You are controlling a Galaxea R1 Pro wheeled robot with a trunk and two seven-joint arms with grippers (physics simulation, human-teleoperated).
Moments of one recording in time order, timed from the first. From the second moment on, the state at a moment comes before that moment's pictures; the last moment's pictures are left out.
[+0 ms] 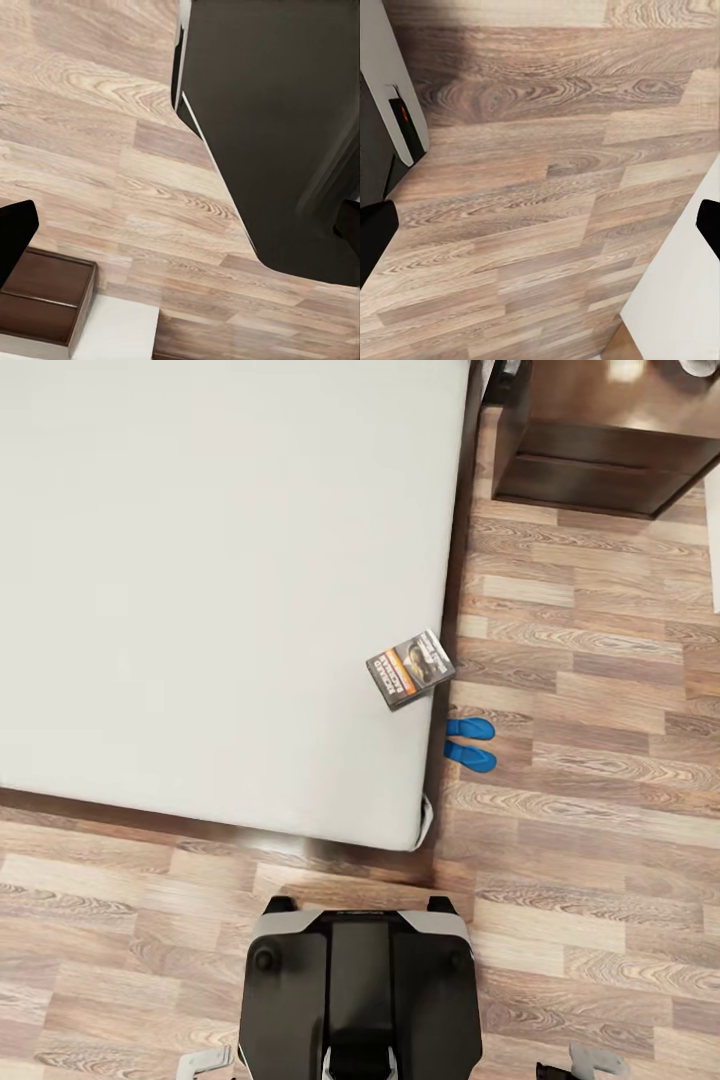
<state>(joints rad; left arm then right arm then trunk) -0.27 0.05 0.00 -0.41 0.17 0.04 0.03 -0.36 -0.10 -0.44 -0.26 0.23 -0.08 -0.08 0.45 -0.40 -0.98</state>
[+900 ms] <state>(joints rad) -0.26 0.05 -0.07 -0.41 0.16 0.01 0.03 -0.36 -0.10 -0.44 -0.26 0.23 -0.08 -0.08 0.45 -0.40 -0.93</state>
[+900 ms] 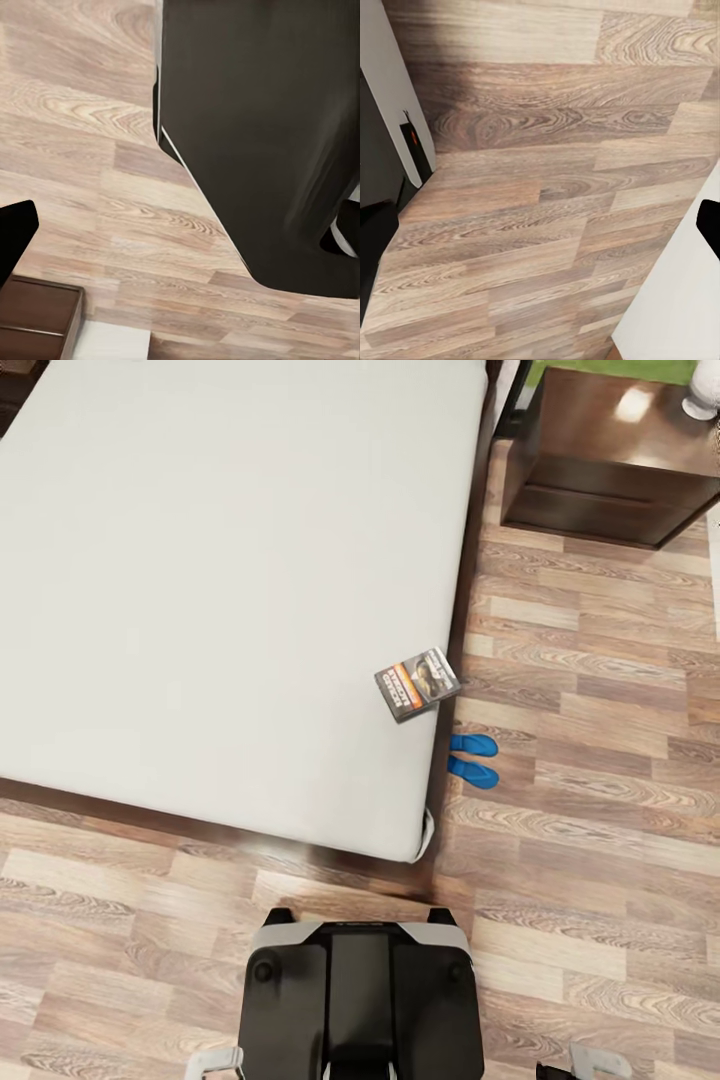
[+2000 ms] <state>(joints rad) -0.26 0.05 -0.08 -0.41 0.16 0.01 0.03 -0.36 -0.10 -0.44 -0.26 0.23 -0.08 -0.08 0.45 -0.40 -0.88</state>
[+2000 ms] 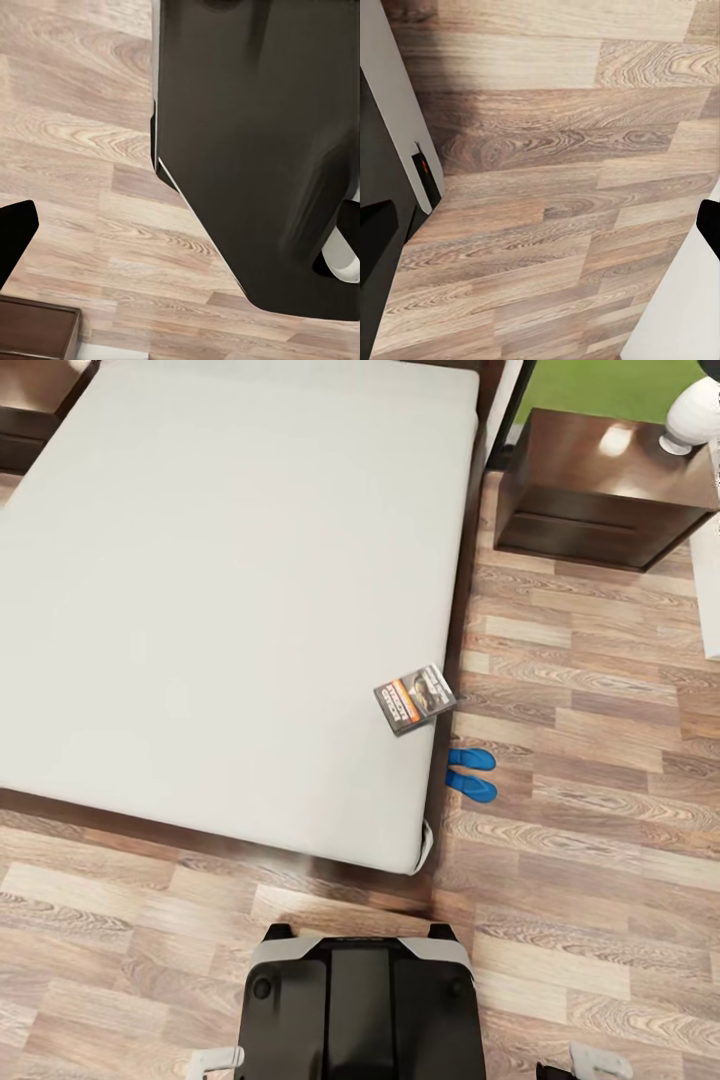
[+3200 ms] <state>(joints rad) -0.26 0.05 -0.09 -0.41 0.16 0.01 0.04 -0.36 -0.10 -0.44 -0.25 0.23 -0.08 -0.08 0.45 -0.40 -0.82</state>
